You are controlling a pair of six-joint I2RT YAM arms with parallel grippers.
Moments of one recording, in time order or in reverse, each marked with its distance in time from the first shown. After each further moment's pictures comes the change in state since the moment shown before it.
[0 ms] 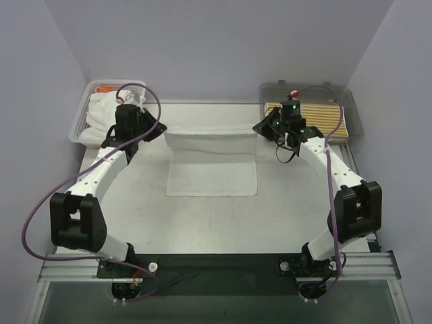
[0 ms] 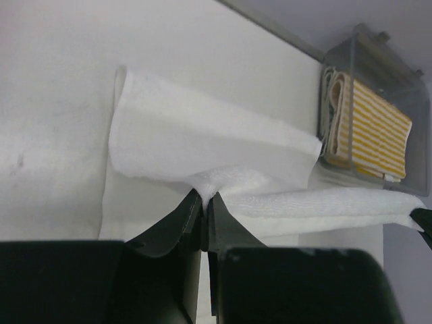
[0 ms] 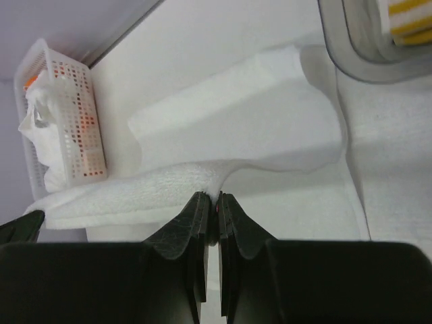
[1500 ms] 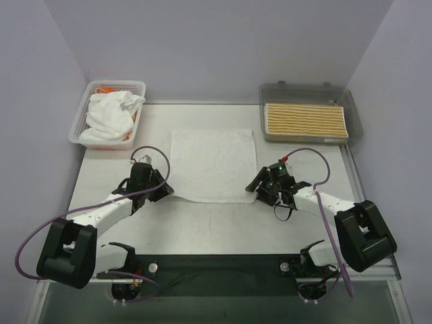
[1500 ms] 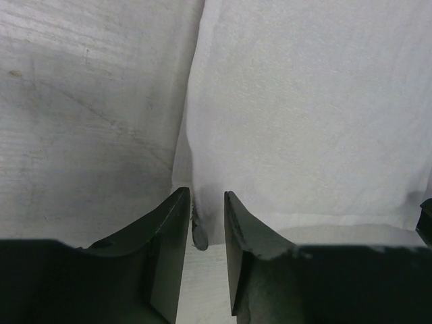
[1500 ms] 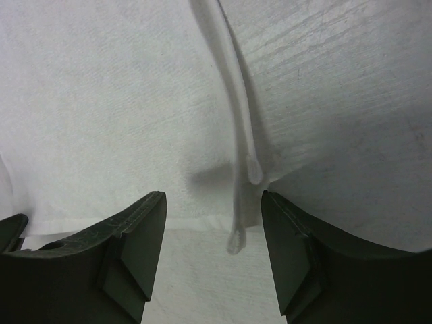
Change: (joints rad) left arm -0.131 -0.229 -0.611 0.070 -0.062 -0.095; right arm 0.160 -0.186 -0.673 0.211 0.051 0.145
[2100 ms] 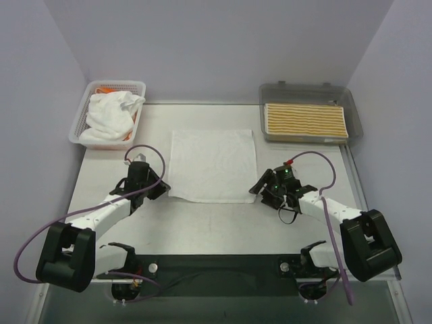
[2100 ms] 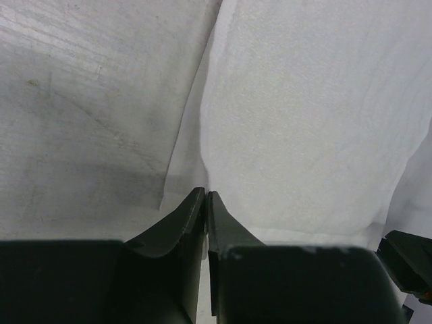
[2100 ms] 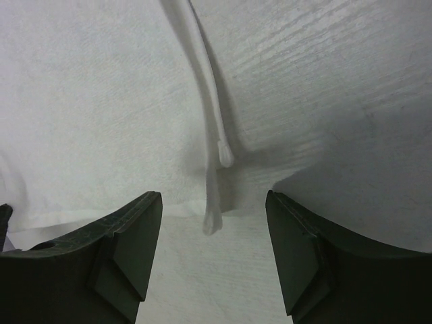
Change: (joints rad) left arm 0.017 -0.013 0.009 0.011 -0.023 -0.099; right arm -0.047 -0.078 -0.043 -0.048 -0.028 -0.027
